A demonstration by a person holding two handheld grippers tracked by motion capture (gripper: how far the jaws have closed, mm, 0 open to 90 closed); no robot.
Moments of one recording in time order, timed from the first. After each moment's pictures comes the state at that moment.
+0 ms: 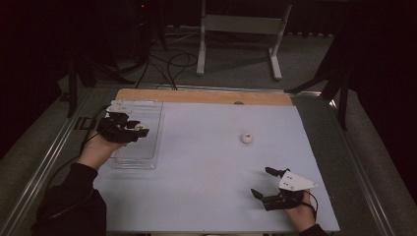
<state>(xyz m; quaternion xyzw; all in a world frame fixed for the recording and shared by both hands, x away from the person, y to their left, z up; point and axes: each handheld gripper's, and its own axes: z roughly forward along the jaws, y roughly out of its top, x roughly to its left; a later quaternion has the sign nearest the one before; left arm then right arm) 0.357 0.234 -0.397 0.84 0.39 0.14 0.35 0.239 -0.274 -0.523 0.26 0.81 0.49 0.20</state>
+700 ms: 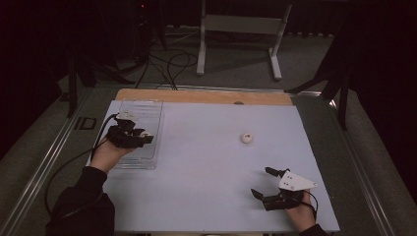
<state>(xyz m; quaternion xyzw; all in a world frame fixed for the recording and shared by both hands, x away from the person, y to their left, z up) 0.369 0.230 -0.440 0.84 0.41 0.11 0.34 0.240 -0.275 -0.523 0.26 0.81 0.49 0.20</state>
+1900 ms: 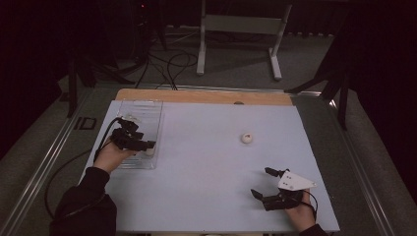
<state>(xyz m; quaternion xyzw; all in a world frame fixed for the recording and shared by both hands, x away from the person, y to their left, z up) 0.378 0.228 -0.459 0.84 0.44 0.09 0.31 0.240 -0.275 -0.524 0.26 0.81 0.49 0.20</state>
